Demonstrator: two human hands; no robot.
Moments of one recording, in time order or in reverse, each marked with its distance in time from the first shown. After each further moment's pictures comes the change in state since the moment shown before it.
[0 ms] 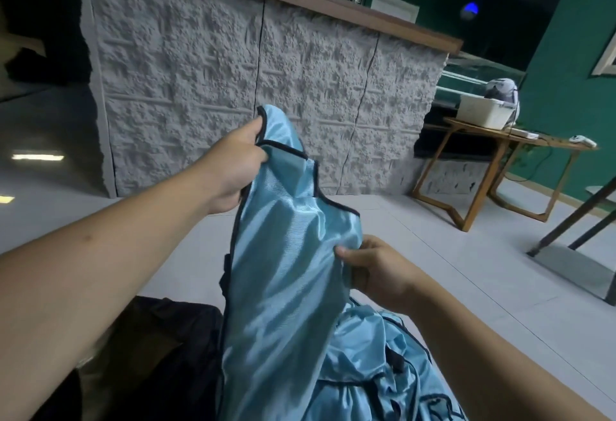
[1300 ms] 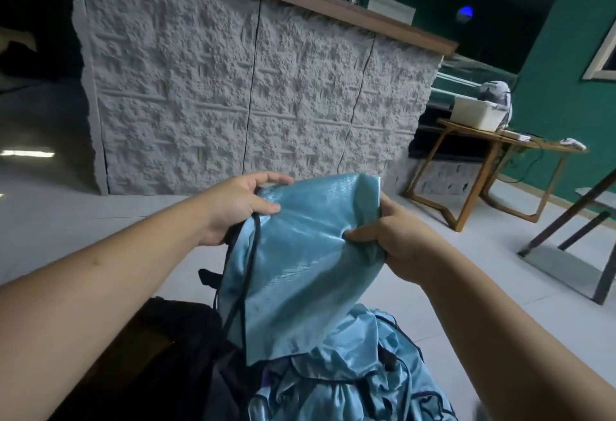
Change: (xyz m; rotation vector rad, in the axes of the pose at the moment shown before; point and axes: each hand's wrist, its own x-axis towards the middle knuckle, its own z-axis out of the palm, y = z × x) left_hand -0.016 -0.046 -0.005 0.037 -0.241 -0.244; right_hand -0.007 -0.059 -0.003 -0.038 0.293 -0.005
